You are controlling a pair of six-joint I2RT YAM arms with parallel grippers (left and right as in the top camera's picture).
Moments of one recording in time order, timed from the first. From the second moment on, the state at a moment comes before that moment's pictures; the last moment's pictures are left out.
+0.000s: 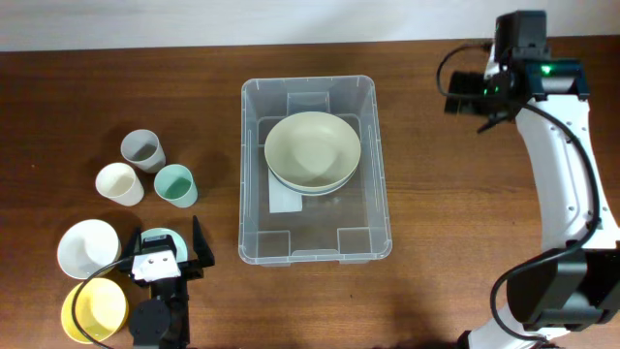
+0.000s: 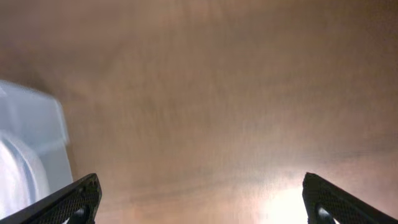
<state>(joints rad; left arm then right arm) -0.03 0.01 0.02 -0.06 -0.19 -0.01 -0.04 1.80 1.79 -1.12 0.11 0.16</state>
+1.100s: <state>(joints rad) -0.03 0.01 0.01 0.11 -0.23 -0.01 -0.04 1.67 1.70 -1.23 0.07 0.15</state>
